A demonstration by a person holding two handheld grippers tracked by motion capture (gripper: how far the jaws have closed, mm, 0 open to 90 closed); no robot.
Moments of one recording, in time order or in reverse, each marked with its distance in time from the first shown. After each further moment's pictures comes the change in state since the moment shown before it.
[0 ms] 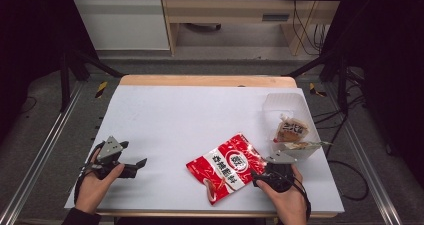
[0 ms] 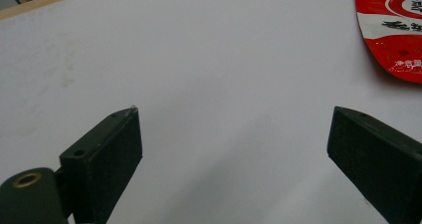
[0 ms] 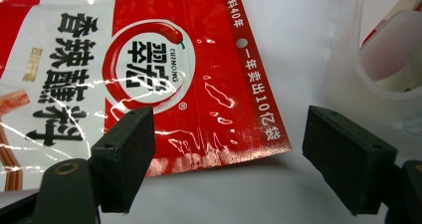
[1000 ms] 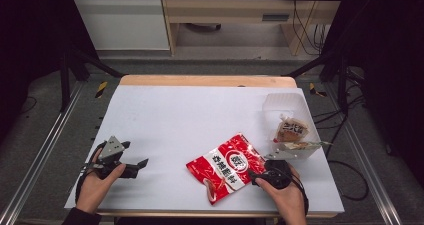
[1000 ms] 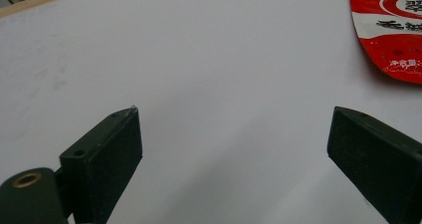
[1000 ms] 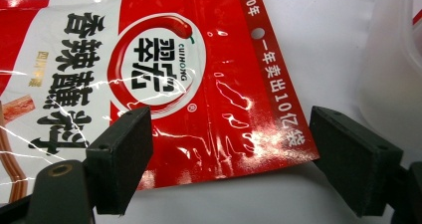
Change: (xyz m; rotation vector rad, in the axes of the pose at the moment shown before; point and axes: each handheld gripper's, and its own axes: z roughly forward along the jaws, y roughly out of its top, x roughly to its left) left arm -0.001 0.001 0.002 0.003 -0.012 0.006; right arm -0.006 -0.001 0.014 0.029 0.092 0.053
